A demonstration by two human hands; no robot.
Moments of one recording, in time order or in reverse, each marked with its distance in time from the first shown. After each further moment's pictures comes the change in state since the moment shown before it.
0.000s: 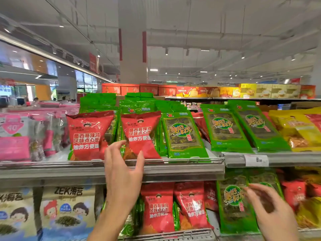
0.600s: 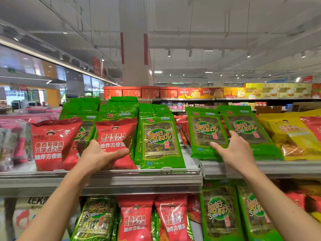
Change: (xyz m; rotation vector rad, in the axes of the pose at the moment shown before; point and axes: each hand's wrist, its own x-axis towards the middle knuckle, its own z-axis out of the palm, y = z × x) left_hand 0.090 -0.013 0.043 0.065 -0.414 -0.332; right_hand 0.195 -0.016 0.034 -0.522 -0.318 -0.045
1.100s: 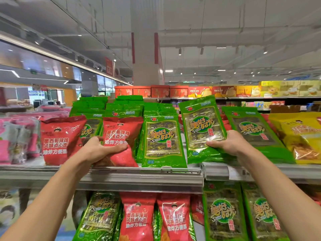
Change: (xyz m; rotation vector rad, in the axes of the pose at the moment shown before) left_hand -0.004 0.013 -0.006 -0.253 -0.128 -0.091; right_hand 0.030 -0.018 -0.009 0.348 -0.348 0.118
